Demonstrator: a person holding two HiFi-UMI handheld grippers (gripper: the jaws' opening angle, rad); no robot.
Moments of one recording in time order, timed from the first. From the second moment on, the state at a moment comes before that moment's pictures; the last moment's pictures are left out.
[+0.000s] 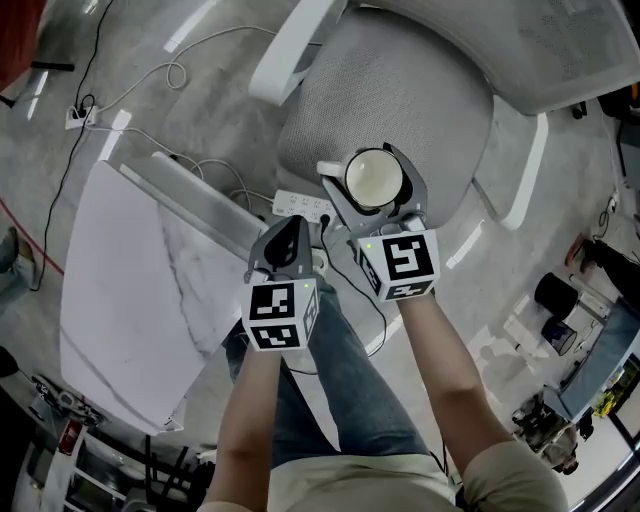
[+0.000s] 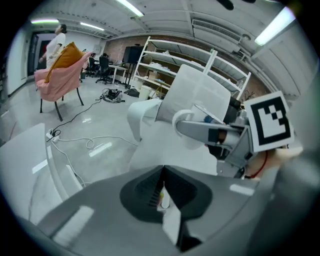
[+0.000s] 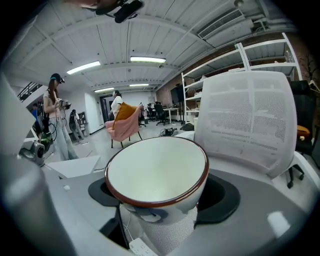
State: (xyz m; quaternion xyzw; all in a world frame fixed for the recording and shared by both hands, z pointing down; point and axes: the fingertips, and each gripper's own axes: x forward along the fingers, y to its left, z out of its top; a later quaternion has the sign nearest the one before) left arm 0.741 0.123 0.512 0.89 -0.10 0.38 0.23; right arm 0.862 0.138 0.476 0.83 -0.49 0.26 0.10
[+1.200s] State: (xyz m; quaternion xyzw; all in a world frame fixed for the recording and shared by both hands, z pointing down) left arm 0.856 0.166 0.560 0.90 -0.01 0.40 0.20; right arm 1.032 0.196 0.585 0.86 -0.41 0.27 0.10
